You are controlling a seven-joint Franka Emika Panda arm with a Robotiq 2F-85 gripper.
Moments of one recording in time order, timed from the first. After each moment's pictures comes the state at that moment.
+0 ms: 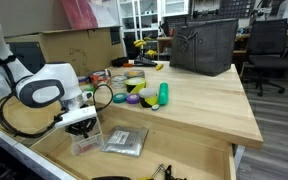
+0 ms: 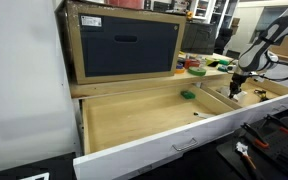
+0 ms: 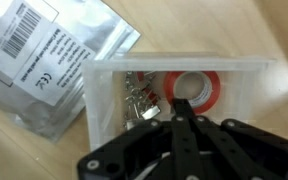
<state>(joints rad) -0.39 0.46 -0.03 -2.41 -0.19 2.89 -1.14</state>
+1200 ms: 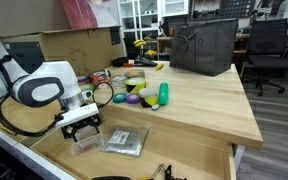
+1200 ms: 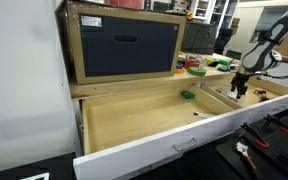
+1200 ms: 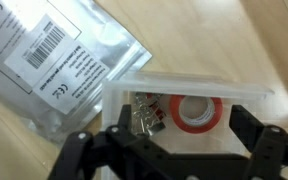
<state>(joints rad) -0.35 0.44 -0.10 -2.42 -0.29 2.90 -1.13</state>
